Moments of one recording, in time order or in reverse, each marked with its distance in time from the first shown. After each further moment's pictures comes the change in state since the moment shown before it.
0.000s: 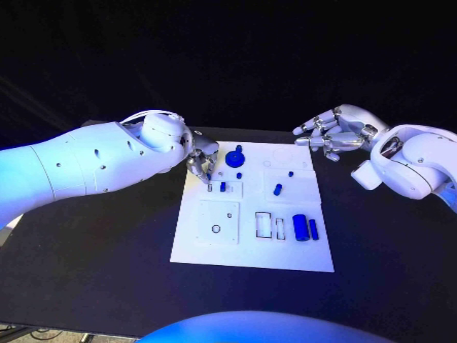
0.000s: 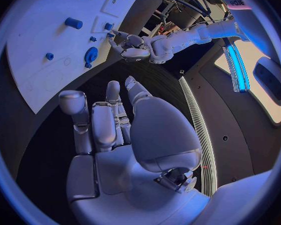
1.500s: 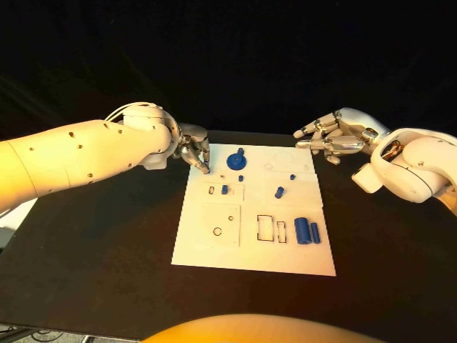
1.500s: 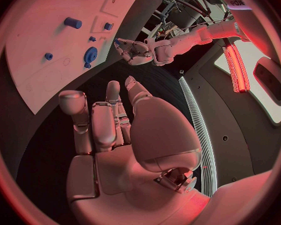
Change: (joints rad) left arm 0.026 -0.067 0.026 0.013 0.380 -0.037 -0.116; left_hand -0.035 0.052 0.249 -0.157 -0.014 0.069 -0.005 0.019 0.009 0.000 -0.001 -0.053 -0.035 0.000 0.000 0.000 0.001 0.000 0.000 0.000 -0.009 0.000; right arm 0.000 0.006 0.000 -0.005 -0.001 0.000 0.000; right_hand 0.000 0.000 0.000 0.000 0.000 0.000 0.000 0.000 0.000 0.000 0.000 0.000 0.000 0.000 0.000 0.000 0.000 0.000 0.000 0.000 0.000 -0.002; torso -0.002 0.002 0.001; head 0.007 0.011
